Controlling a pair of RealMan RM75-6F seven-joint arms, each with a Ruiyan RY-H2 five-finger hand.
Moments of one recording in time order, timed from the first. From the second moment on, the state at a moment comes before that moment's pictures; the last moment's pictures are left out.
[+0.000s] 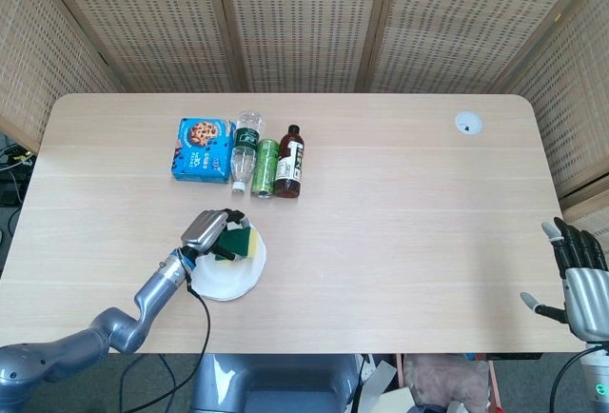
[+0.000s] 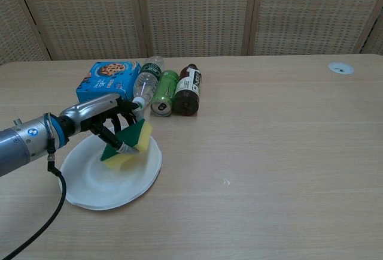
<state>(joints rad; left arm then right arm) -0.74 -1.82 -0.09 -0.91 1.46 0.92 -0.52 0.06 -1.06 0.09 -1.65 -1.48 1.51 0.01</state>
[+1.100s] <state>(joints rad) -0.73 -1.91 -0.08 -0.76 1.47 0.96 -0.55 0.06 -1.05 0.08 -1.65 -1.49 1.51 0.04</state>
